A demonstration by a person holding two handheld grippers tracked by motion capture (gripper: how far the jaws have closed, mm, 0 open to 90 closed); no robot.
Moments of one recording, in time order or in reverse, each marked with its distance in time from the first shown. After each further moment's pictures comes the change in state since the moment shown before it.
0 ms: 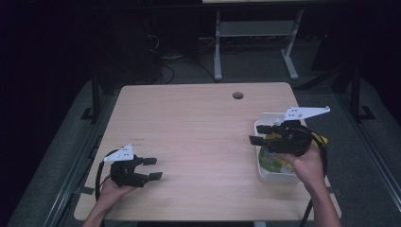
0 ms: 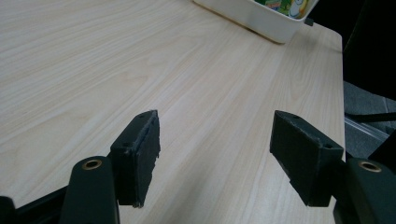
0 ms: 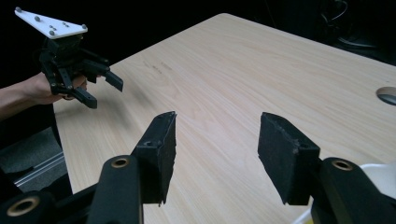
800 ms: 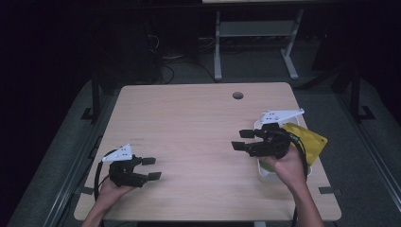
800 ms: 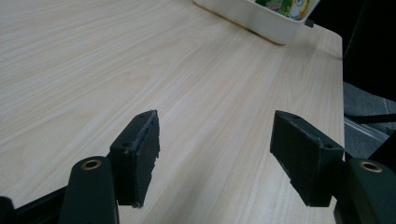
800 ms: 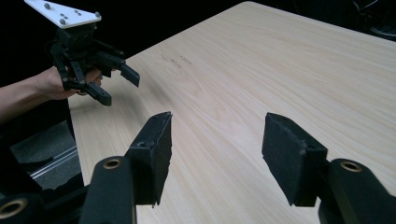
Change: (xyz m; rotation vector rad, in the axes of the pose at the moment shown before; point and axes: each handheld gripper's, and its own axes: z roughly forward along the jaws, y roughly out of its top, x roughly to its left) left arm 0.000 0.000 -0.003 -0.006 0.003 -0.004; right arm 0.017 0.002 0.041 0.037 0.068 -0.006
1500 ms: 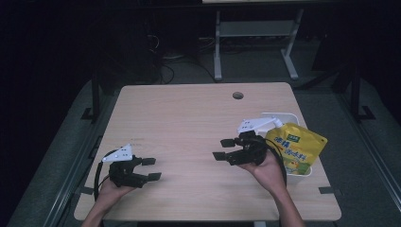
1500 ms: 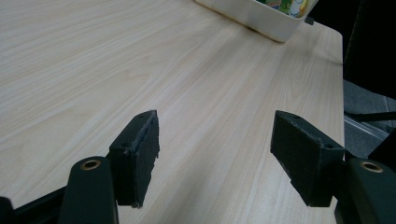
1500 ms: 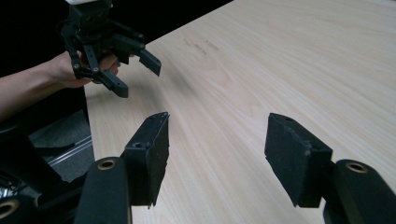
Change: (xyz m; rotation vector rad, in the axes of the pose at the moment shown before) left arm 0.000 -0.001 0.000 0.009 -0.001 0.007; right arm 0.017 -0.009 0.053 0.060 0.088 -0.003
